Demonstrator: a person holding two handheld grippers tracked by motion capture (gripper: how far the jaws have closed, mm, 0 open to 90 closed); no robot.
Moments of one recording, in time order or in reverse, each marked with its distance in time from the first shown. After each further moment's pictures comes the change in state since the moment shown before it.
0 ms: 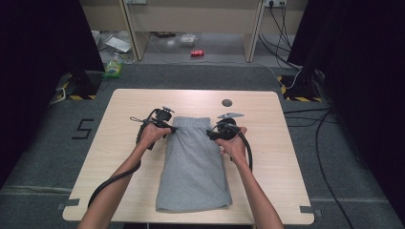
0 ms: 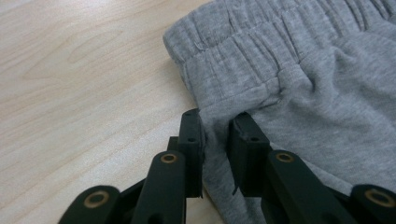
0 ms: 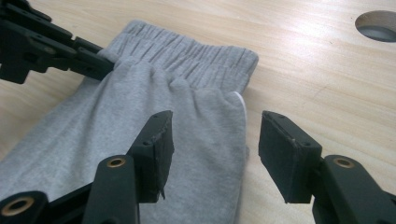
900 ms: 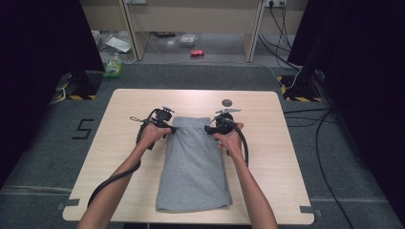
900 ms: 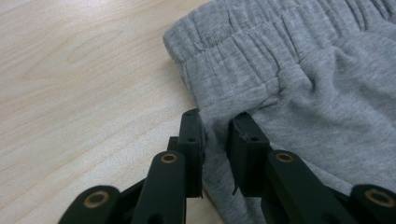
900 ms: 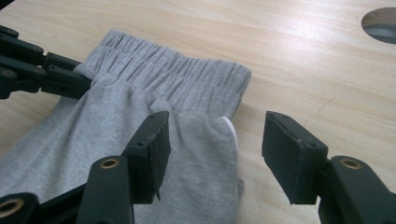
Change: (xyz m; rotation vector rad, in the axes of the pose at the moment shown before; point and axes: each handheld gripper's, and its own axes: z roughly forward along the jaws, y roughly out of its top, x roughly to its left) left arm 0.000 0.000 0.000 0.003 0.000 0.001; right arm -0.009 0.012 0.025 0.010 -0.004 0.039
